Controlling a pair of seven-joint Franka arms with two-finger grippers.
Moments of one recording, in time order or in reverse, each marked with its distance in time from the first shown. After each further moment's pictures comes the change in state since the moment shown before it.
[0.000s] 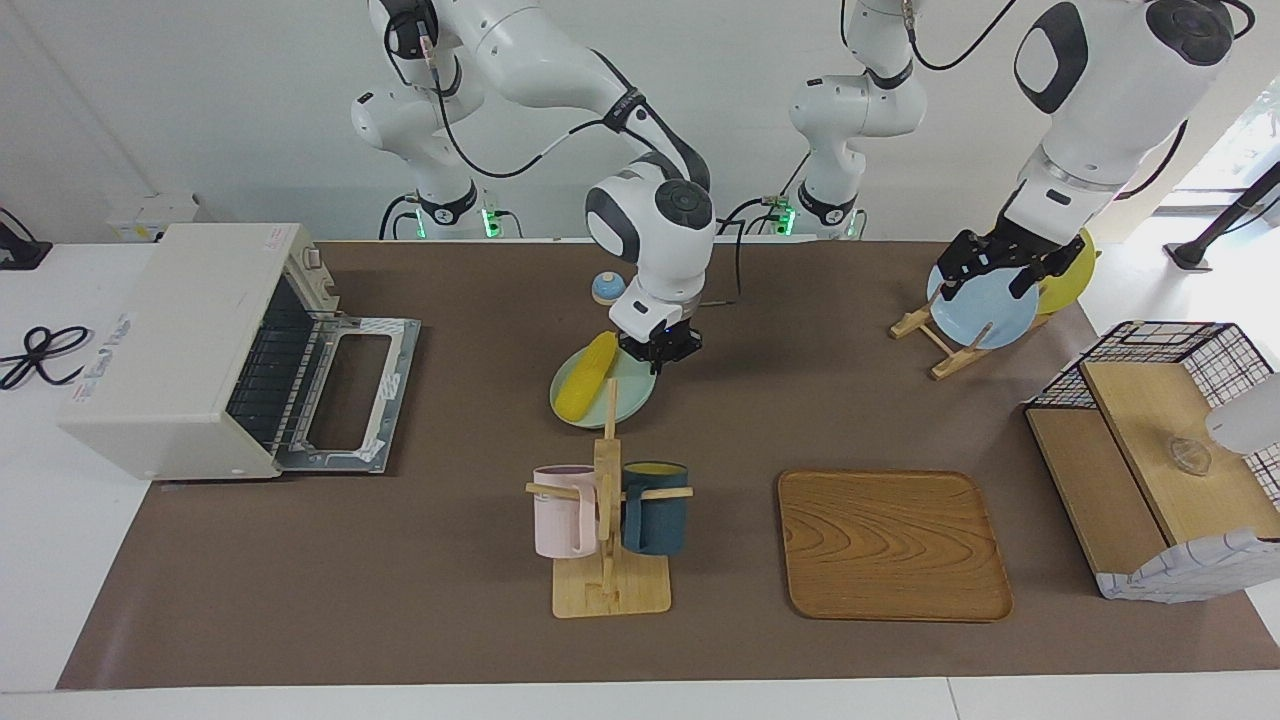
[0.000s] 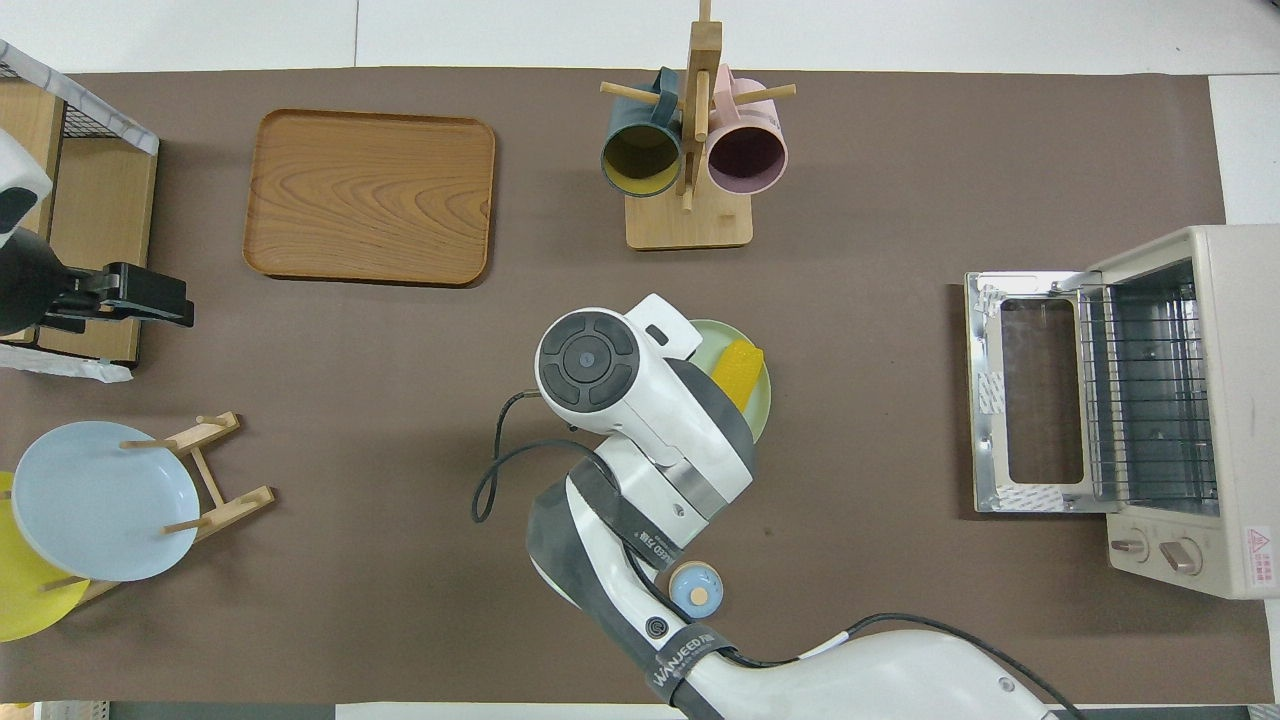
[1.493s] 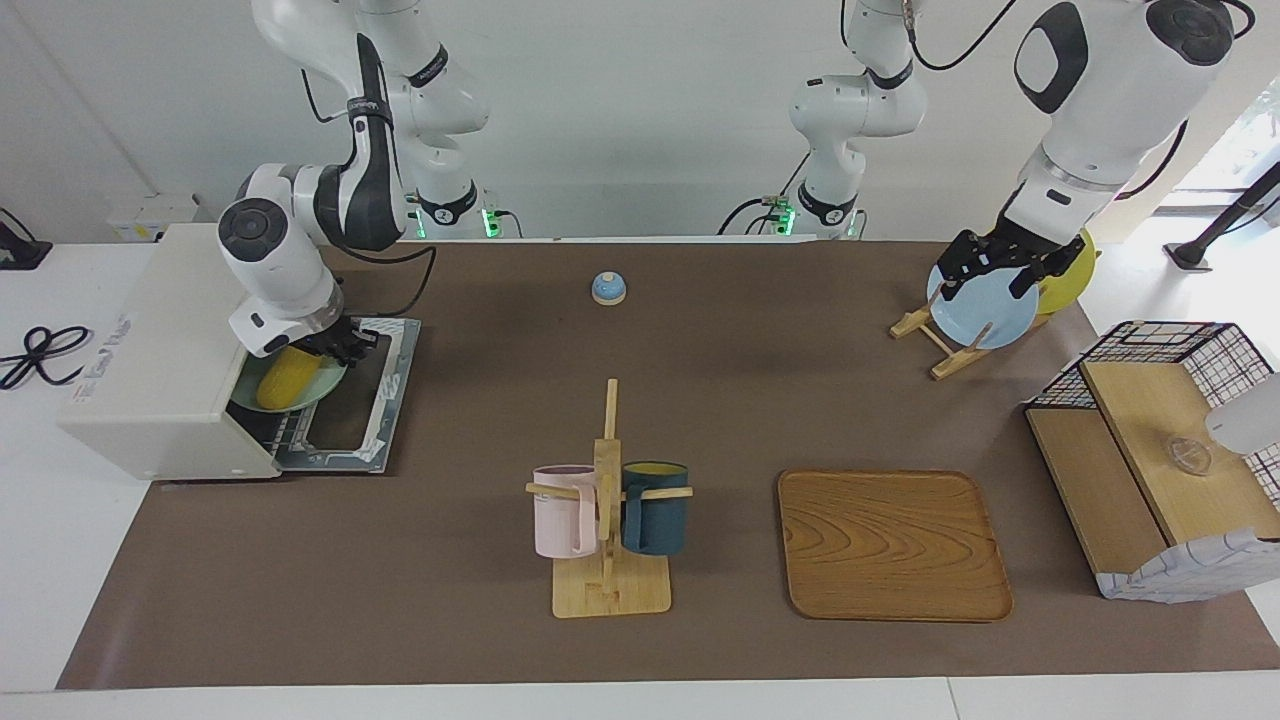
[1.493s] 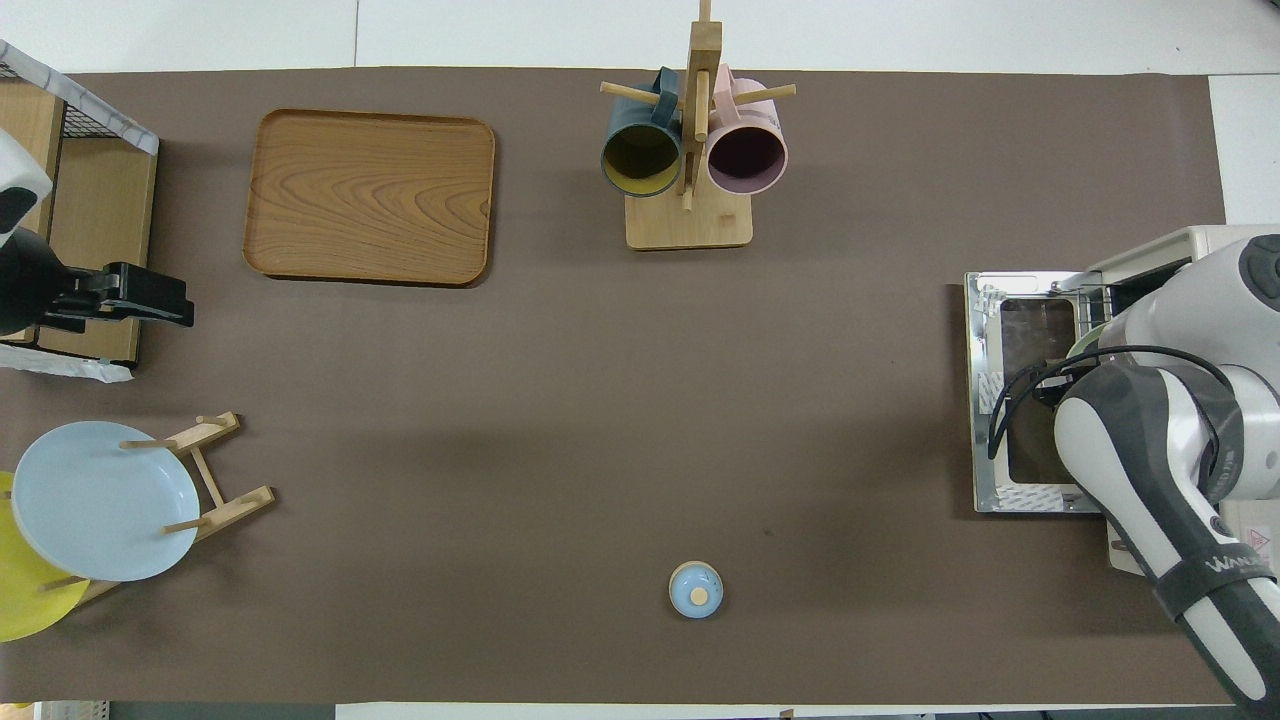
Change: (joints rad) left arm 0.000 0.000 -0.001 0.000 0.000 0.000 0.000; right arm -0.739 -0.398 -0.038 -0.479 -0.135 -0.055 -0.705
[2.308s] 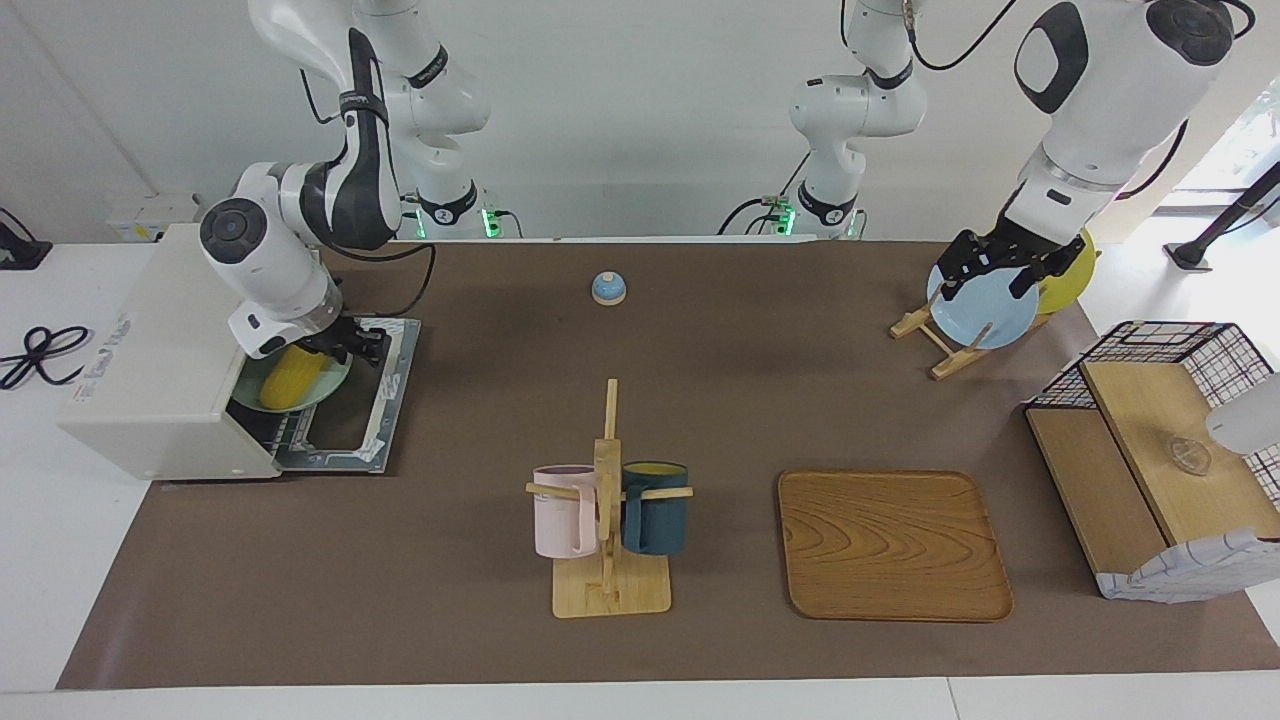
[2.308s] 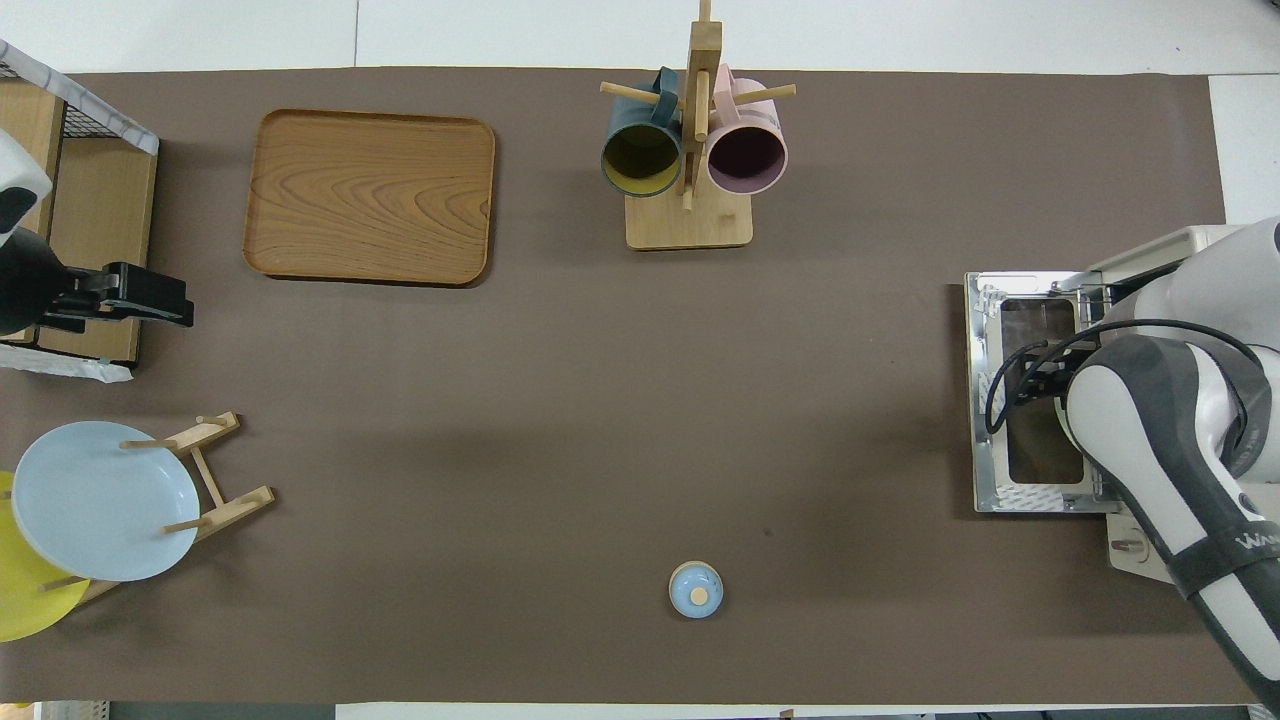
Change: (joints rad) left arm 0.000 0.000 0.001 0.000 0.000 0.000 0.000; right arm -0.003 0.024 -0.002 0.047 0.109 -0.053 0.010
